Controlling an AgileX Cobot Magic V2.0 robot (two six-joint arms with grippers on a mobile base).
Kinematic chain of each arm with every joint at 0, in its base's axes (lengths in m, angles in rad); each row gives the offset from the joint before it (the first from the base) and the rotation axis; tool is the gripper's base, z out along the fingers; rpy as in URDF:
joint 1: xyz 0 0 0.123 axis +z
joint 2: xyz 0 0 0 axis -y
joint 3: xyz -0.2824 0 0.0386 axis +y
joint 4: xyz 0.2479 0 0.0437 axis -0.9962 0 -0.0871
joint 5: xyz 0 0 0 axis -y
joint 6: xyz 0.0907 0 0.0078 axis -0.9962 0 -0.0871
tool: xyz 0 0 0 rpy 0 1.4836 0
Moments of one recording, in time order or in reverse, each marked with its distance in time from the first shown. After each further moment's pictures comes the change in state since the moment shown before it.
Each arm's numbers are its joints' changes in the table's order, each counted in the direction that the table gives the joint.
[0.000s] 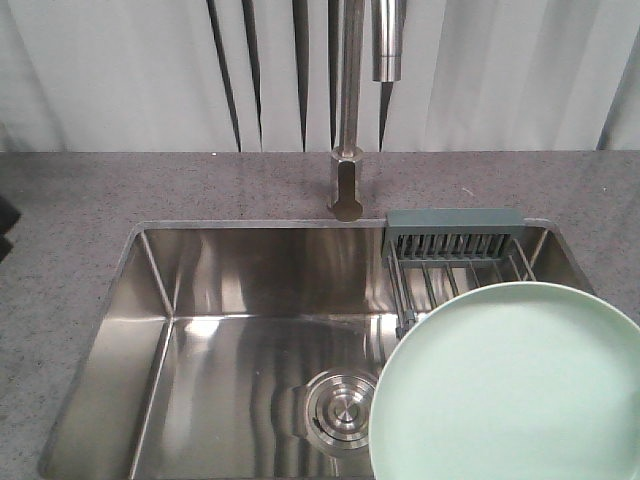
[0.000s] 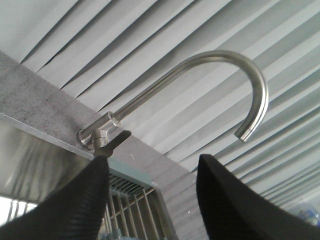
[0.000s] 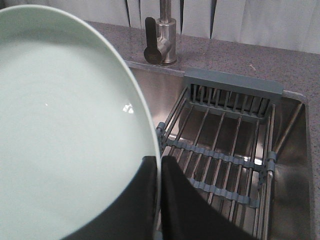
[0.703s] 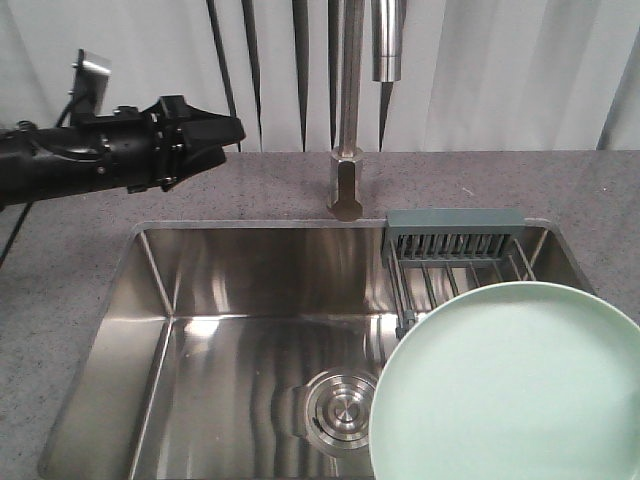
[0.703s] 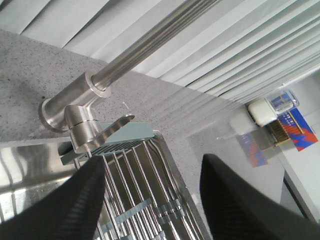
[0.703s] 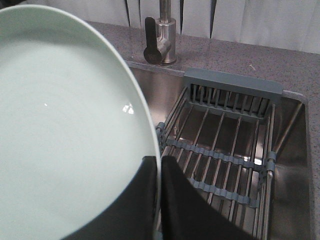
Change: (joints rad) left arm -0.149 -1.054 -0.718 0.022 -0.307 -0.263; right arm 0.000 0.000 0.000 0.000 0.000 0.000
